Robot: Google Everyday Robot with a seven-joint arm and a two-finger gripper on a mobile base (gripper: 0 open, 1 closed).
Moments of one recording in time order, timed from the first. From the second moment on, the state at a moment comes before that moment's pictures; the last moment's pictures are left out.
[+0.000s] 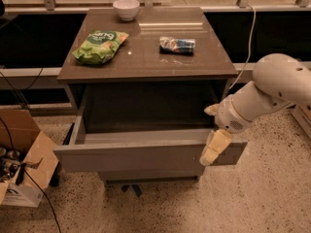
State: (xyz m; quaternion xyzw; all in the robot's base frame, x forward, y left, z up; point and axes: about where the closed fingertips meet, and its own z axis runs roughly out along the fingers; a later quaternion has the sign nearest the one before) arm 0.514 -0.157 0.733 -0.58 0.77 0.16 0.20
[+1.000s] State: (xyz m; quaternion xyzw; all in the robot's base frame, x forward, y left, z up) arm 0.481 -0.199 0.660 -0.54 0.81 0.23 0.08
